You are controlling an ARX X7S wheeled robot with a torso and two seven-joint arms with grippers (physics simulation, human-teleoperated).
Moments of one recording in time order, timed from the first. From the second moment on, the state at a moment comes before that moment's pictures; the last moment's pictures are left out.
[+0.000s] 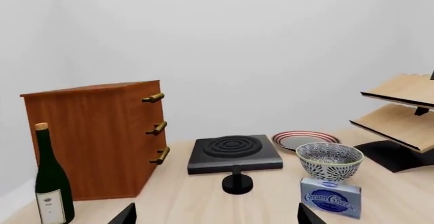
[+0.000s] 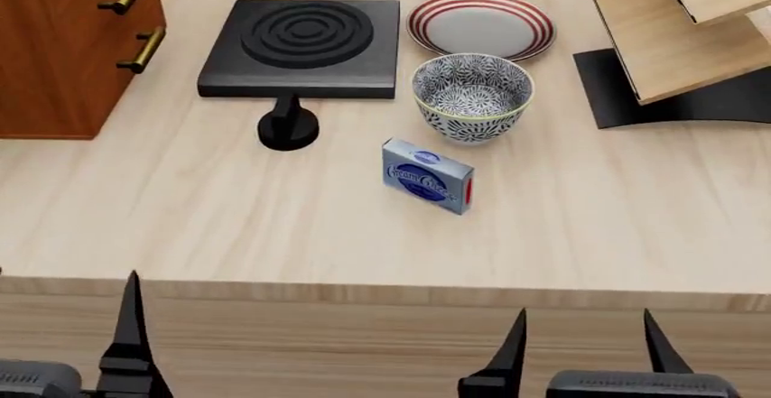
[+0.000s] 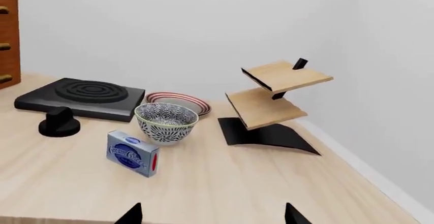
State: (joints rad) left arm -0.04 -0.12 0.09 0.66 -0.03 -0.49 -0.12; right arm 0.05 0.14 -0.04 -0.59 -0.08 0.60 0.13
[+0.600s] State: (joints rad) left arm -0.04 -0.08 0.05 0.71 -0.02 -0.52 -0.07; right arm 0.03 0.10 -0.02 -0.61 -0.13 0.56 0.03
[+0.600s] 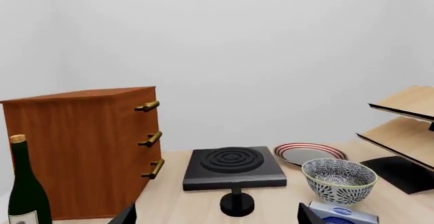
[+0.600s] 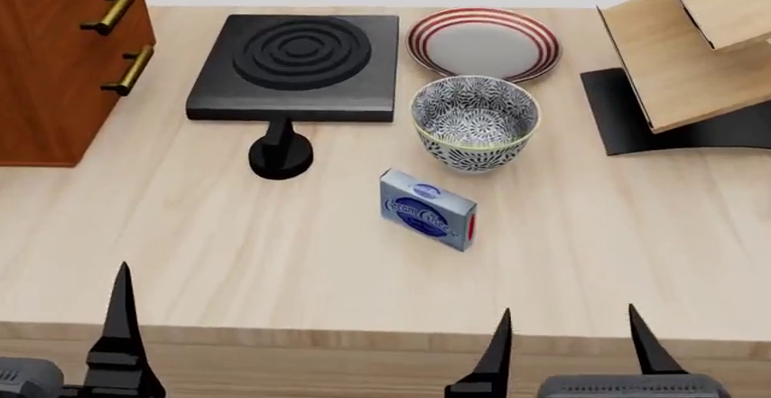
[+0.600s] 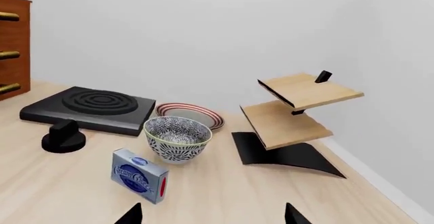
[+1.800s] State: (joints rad) left arm -0.05 -0.15 0.09 0.71 -0.09 -0.51 -0.14; right arm 0.04 0.16 -0.07 -0.60 -0.09 0.58 0.10
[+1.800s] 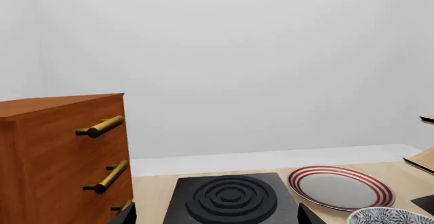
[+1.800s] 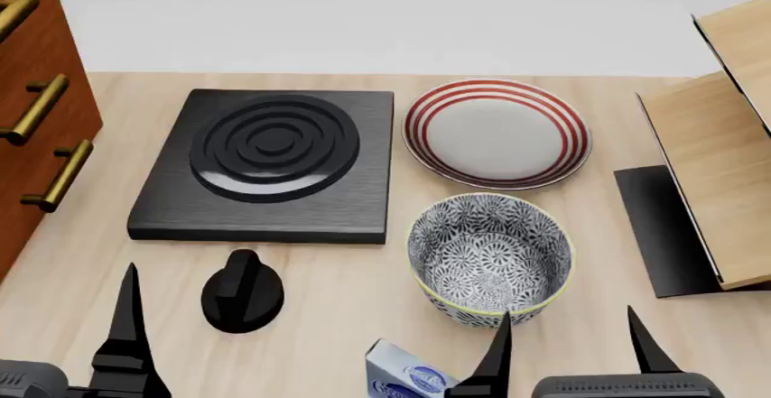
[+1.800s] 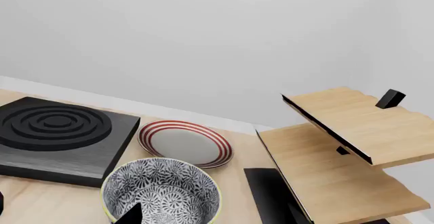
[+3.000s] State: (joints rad) left arm -0.05 -0.19 0.12 0.71 -0.12 -0.50 -0.19; right arm 0.04 0.19 -0.09 -0.59 -0.06 0.59 0.14
